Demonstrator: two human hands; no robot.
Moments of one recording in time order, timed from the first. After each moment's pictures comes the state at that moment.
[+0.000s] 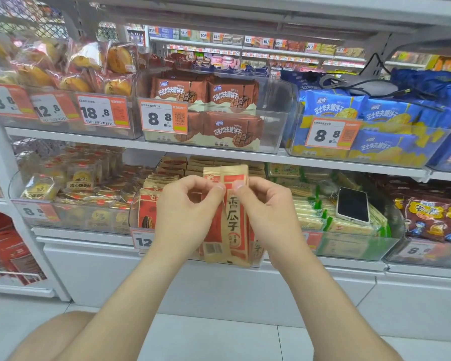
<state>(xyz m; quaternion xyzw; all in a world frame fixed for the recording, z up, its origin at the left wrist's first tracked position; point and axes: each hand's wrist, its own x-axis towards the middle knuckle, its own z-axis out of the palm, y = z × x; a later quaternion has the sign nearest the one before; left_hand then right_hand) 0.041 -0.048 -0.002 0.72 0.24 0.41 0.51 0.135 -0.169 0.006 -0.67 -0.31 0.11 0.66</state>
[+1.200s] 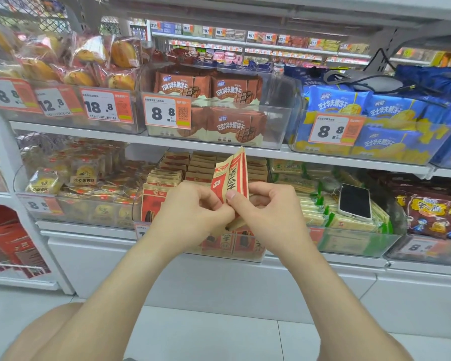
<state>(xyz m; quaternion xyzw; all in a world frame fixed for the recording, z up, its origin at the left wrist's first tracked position) 0.028 -0.042 0.003 0.83 0.22 0.24 0.47 0.135 -0.176 0.000 -0.73 -0.34 0.09 0.59</state>
